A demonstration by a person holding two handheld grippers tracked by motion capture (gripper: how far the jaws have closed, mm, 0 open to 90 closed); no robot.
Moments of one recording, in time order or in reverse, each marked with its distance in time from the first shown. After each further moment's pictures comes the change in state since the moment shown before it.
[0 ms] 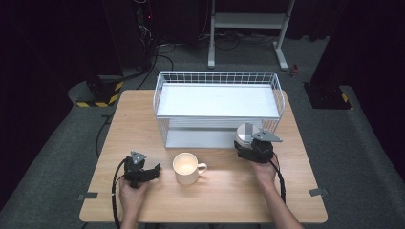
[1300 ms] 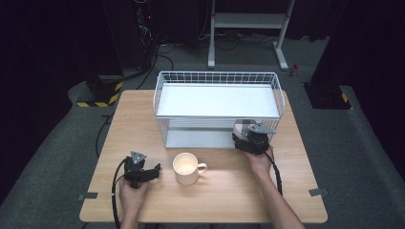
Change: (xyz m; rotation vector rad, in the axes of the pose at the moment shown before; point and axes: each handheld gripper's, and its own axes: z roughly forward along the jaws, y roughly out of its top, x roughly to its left) left arm 0.000 0.000 0.000 0.000 0.000 0.000; right arm -0.010 0.008 0.034 -0.006 -0.046 -0.017
